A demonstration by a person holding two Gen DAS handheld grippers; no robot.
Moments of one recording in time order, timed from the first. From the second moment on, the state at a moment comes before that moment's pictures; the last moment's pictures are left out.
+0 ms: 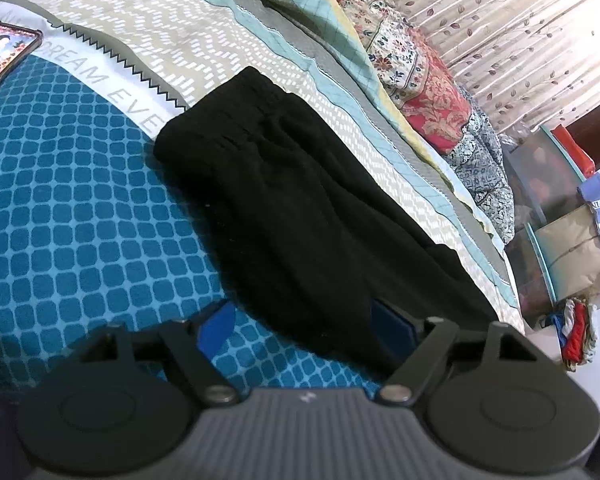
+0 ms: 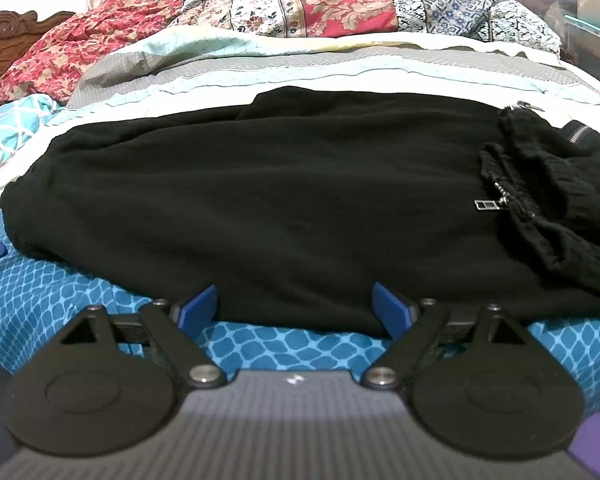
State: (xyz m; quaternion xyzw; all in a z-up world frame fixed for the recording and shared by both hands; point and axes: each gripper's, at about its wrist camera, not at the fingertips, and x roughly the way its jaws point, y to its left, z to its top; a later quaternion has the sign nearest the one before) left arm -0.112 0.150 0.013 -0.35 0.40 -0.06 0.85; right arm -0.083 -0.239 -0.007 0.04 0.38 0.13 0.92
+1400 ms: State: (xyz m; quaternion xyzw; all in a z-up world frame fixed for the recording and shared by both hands) left arm -0.095 0.142 0.007 -0.34 0.41 -0.07 0.84; right arm -0.083 -0.236 -0.007 0.04 0.38 0.13 0.92
